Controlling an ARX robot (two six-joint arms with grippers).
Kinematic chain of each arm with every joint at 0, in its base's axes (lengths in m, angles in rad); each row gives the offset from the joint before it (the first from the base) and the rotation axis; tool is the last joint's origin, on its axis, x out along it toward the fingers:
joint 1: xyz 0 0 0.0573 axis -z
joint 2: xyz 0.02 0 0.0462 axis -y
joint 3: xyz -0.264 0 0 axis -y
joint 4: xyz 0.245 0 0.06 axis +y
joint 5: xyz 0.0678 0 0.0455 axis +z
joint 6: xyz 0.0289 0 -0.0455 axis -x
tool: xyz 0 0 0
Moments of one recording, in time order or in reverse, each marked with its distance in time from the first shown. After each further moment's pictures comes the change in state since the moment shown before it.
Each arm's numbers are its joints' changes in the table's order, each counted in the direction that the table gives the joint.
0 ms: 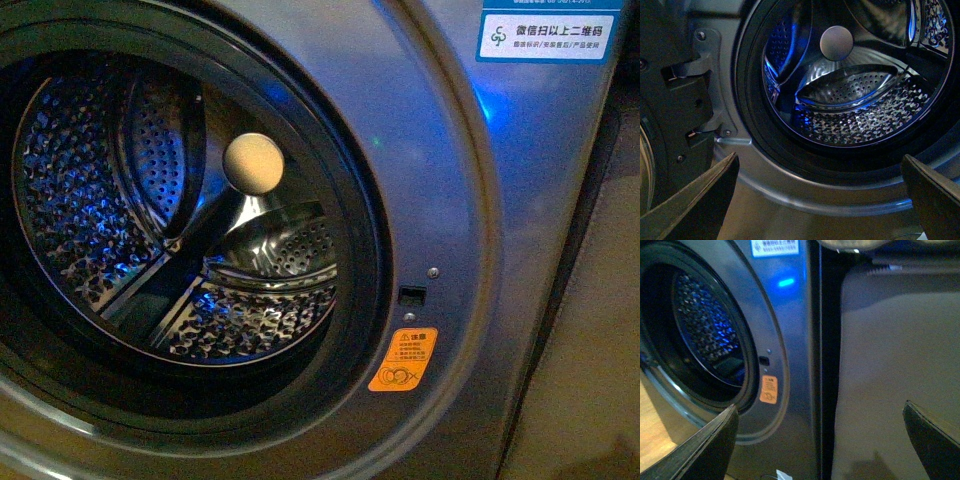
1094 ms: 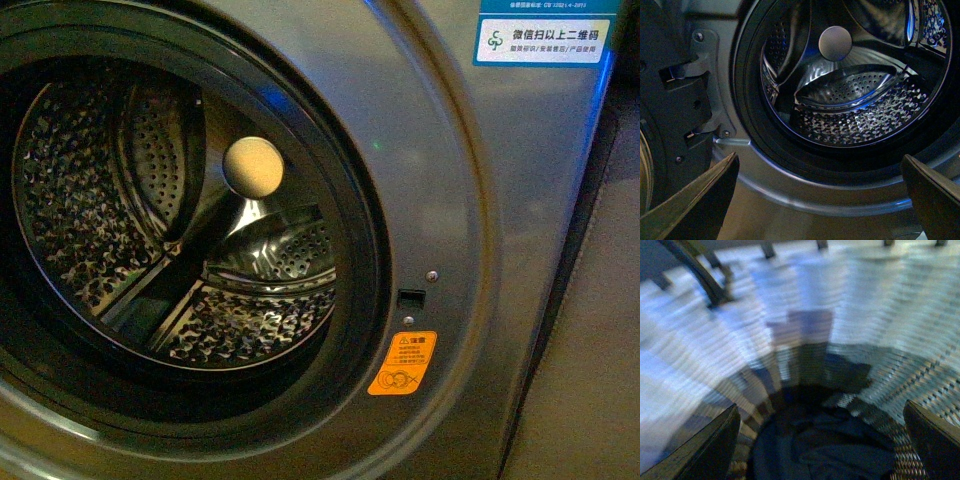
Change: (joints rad) left arm 0.000 0.000 0.000 0.000 0.000 0.000; right arm 0.810 -1.746 0.917 0.225 -0.168 0.691
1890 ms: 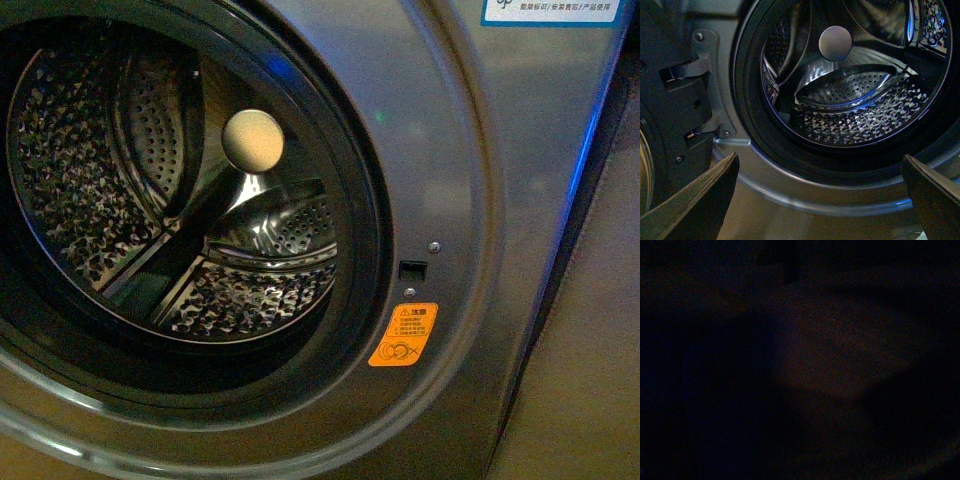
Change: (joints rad) left arm 0.000 0.000 0.000 0.000 0.000 0.000; right arm -0.083 -0.750 0.311 -0.185 -0.243 0.073
